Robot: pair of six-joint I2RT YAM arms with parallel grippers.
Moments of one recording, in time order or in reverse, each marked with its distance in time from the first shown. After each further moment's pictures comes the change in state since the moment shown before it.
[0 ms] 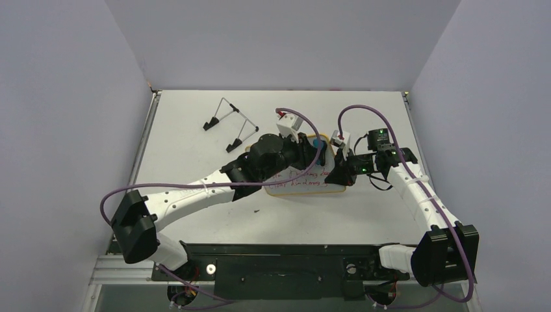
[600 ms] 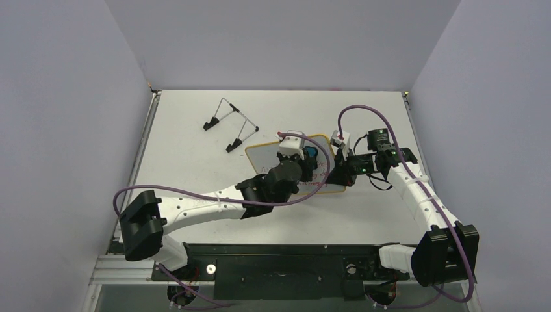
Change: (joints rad) left arm -0.186 0.028 -0.040 0.011 -0.625 0.041; right arm 0.002 0.000 0.000 -0.002 -0.003 0.000
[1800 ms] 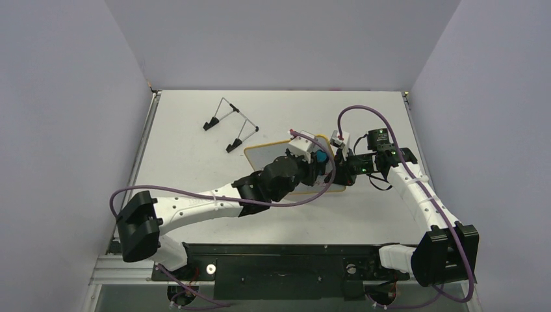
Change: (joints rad) left arm 0.029 -0.048 -0.069 0.060 0.311 0.127; right arm 0.001 0.000 0.000 0.007 -0.001 -0.012
